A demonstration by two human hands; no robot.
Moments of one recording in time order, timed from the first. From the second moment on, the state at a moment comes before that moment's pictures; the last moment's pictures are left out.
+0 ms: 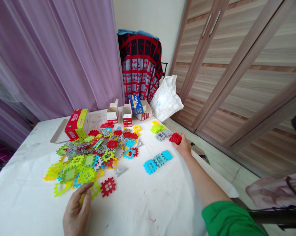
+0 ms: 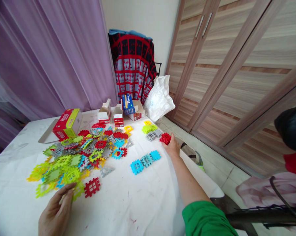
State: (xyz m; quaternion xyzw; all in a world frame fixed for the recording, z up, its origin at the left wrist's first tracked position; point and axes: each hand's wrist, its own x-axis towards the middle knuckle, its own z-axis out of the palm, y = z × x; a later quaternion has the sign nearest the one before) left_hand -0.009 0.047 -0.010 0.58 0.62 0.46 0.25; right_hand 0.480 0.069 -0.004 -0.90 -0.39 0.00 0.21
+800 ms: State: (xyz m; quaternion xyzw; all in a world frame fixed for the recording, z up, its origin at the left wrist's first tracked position) left_hand -0.008 0.048 -0.013 0.57 0.63 0.45 0.27; right_hand 0.484 0.065 -0.005 -0.91 -0.37 -0.01 0.21
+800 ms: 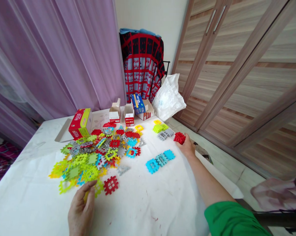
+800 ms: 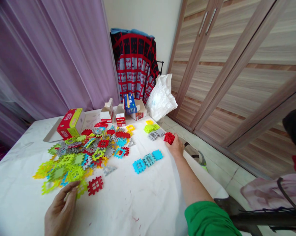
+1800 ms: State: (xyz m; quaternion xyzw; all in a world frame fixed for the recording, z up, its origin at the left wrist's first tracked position) left_hand -0.013 0.051 -0.024 0.58 0.62 0.46 0.25; right_hand 0.448 0.069 -0.002 -0.79 -0.55 -0.16 0.22
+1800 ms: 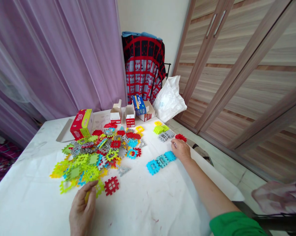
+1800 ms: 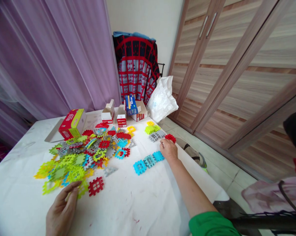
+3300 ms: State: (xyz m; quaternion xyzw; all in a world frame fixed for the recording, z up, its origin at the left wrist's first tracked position) left_hand -0.010 0.051 -0.022 0.60 0.60 0.47 0.23; right_hand 0.402 0.065 0.011 -0.75 -0.58 -0.06 0.32
